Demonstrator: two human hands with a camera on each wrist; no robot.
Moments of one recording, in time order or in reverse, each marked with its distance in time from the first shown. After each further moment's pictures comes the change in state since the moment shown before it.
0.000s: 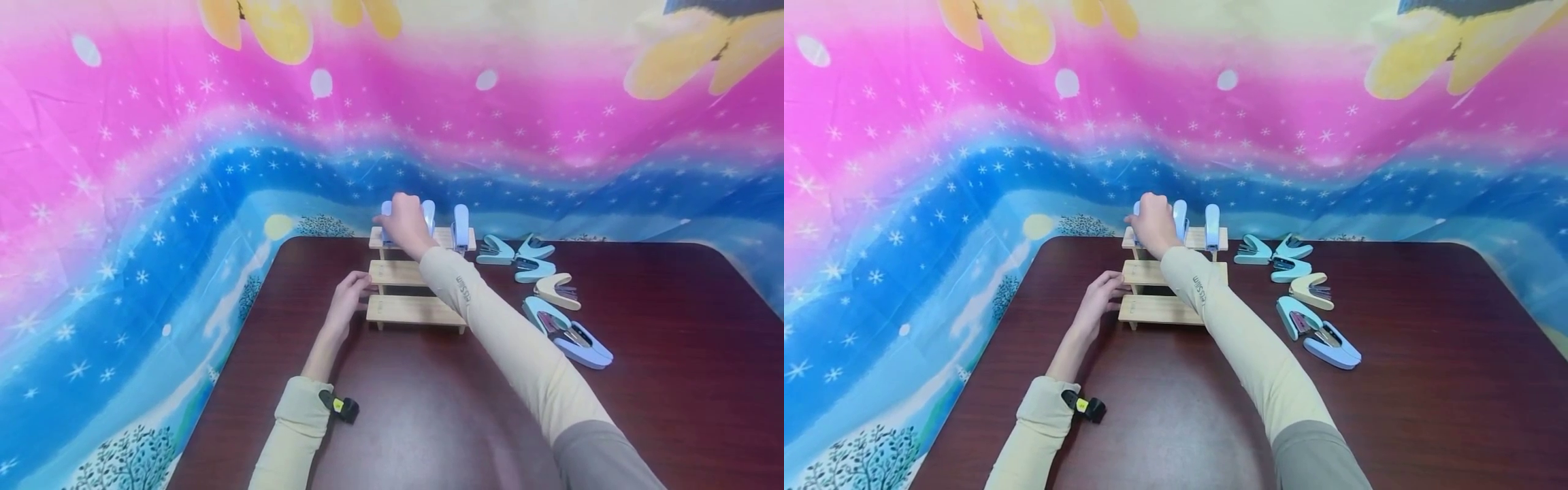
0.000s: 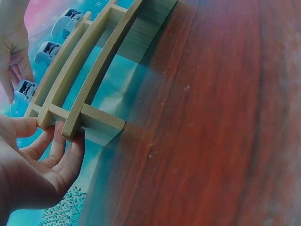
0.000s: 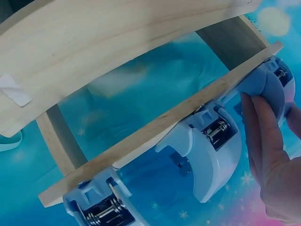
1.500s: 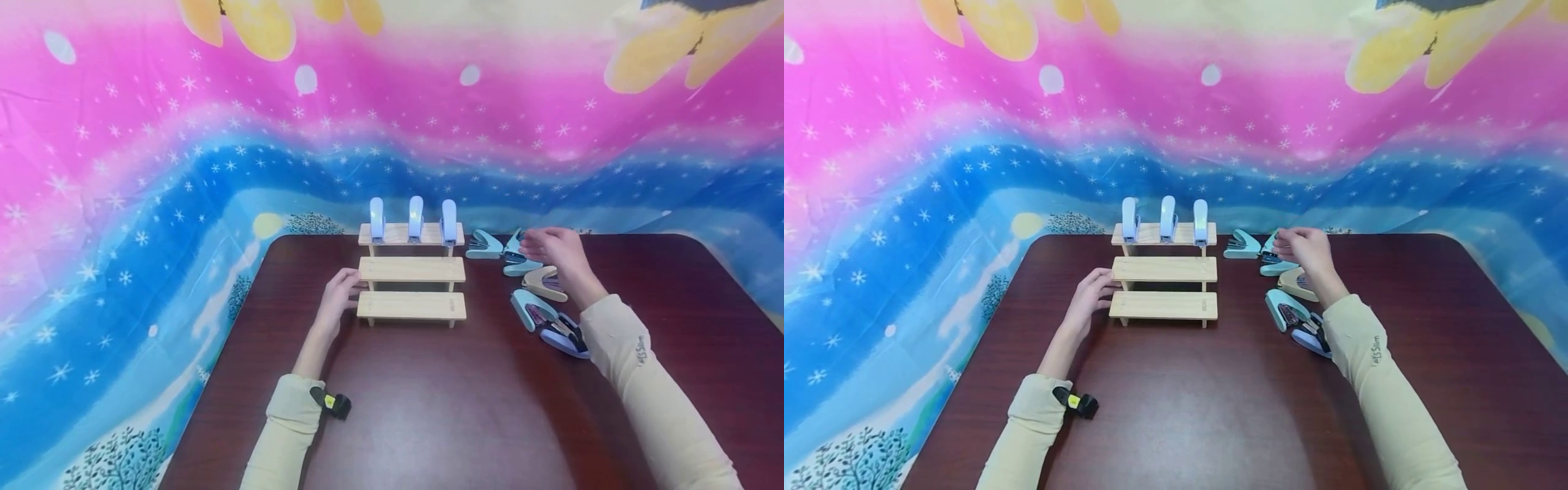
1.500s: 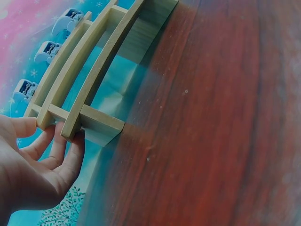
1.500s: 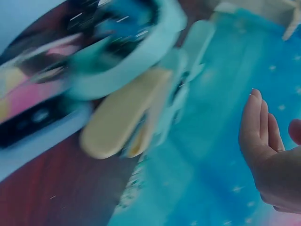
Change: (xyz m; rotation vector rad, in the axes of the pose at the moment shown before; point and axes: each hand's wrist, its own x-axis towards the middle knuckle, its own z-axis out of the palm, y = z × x) left_hand -0.001 -0.001 -0.001 -0.008 -0.014 -0.001; right_hand -0.102 0.198 -0.162 0.510 0.028 0.392
